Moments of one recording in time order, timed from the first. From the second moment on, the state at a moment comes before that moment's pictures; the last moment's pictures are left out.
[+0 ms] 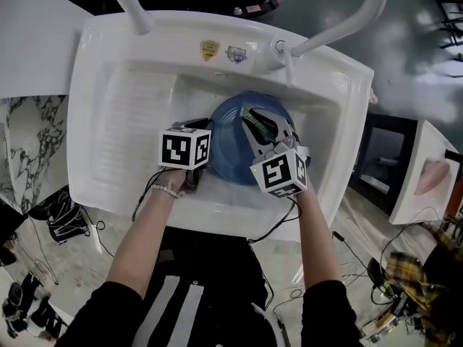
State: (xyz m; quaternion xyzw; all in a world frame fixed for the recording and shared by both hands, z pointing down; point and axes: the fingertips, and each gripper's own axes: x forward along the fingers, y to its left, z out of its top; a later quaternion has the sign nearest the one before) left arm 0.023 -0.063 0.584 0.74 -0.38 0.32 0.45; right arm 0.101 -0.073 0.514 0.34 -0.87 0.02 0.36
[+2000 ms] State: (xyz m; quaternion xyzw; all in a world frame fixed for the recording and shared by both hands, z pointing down) left arm 0.027 -0.069 0.583 0.75 -0.38 0.31 0.44; right arm 0.100 -0.036 0.518 0.28 -0.88 0.06 0.37
